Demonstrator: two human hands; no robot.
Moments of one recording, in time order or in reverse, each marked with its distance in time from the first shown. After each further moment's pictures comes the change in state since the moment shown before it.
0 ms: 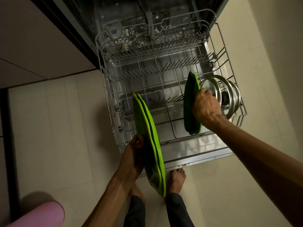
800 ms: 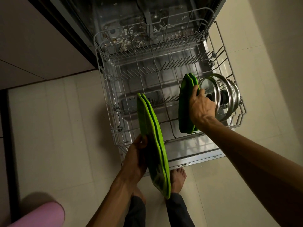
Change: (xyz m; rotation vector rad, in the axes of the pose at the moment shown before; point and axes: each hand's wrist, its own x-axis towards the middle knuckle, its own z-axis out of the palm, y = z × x) left_hand 0.001 -0.010 0.008 0.056 0.014 -0.015; right_hand 0.012 0.004 0.032 -0.228 0.041 -0.031
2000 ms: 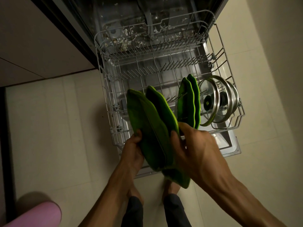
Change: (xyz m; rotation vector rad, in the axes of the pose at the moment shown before) left_hand 0.025 0.003 -0.009 -0.120 0.100 0.004; right_hand -0.159 -0.028 -0.069 0.639 0.029 -0.310
